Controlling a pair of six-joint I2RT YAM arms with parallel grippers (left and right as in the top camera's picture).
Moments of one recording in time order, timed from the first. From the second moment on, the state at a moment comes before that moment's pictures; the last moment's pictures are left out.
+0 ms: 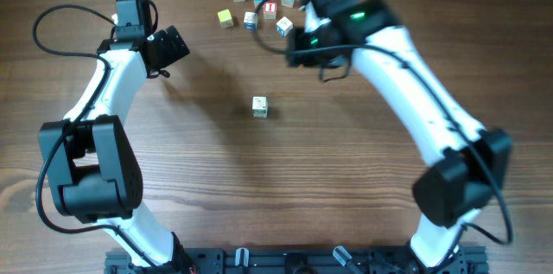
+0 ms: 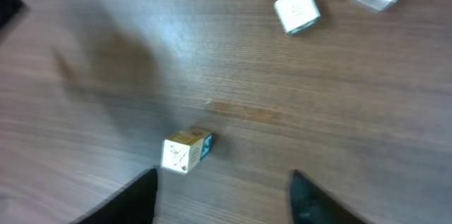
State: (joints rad) left arm 0.08 1.90 1.33 -0.49 -0.07 -0.44; right arm 0.52 1.95 1.82 -1.04 -0.11 0.46
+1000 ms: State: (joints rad) left arm 0.08 1.90 1.33 -0.49 -0.07 -0.44; right arm 0.79 2.29 1.78 -0.88 0.09 0.80
